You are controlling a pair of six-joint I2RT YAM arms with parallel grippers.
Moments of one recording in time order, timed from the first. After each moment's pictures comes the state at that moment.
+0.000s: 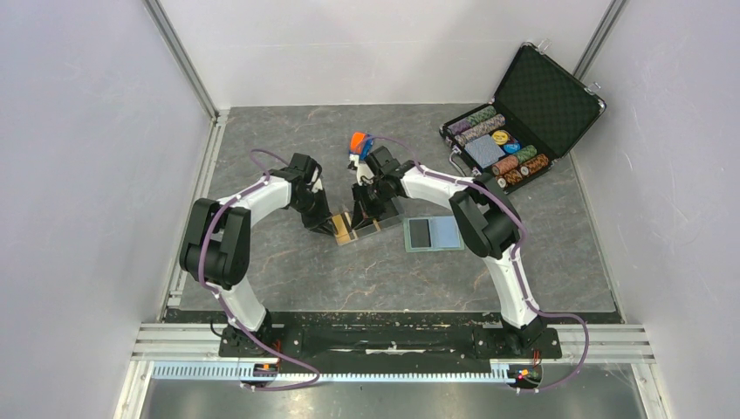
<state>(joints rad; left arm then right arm) -0.29 1.74 1.08 -0.63 0.34 -0.55 0.68 2.24 1.64 -0.44 -0.59 0.36</state>
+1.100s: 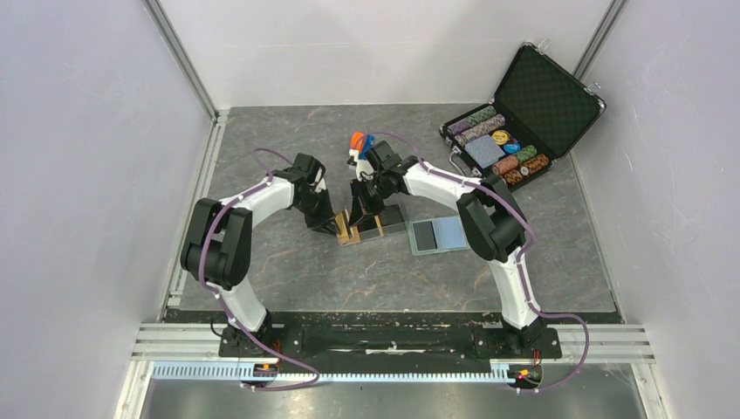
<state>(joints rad) -0.31 1.74 1.08 -0.61 0.33 -0.55 0.68 2.18 1.65 -0.50 -0.61 0.38</state>
